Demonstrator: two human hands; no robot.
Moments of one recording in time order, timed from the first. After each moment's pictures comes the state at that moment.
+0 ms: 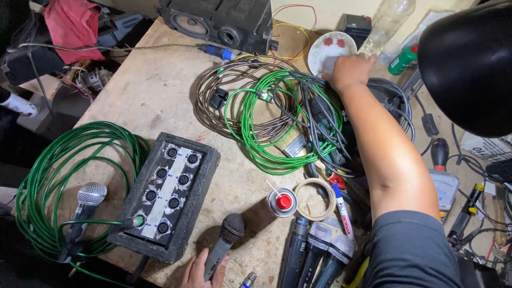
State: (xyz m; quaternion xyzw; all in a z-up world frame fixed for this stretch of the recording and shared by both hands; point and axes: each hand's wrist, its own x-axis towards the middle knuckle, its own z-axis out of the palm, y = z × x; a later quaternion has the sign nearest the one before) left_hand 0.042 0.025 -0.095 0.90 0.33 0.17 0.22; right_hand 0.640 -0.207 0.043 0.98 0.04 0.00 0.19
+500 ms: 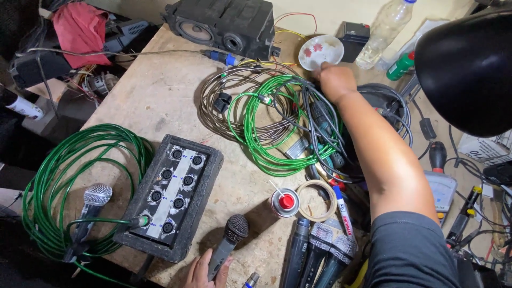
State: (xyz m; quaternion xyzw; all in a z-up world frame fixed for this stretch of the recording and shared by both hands) left_hand 0.045 0.026 -0.093 0.90 0.32 0.18 0.22; right_hand 0.670 -0.220 -0.013 0.95 0.30 0.09 0.05
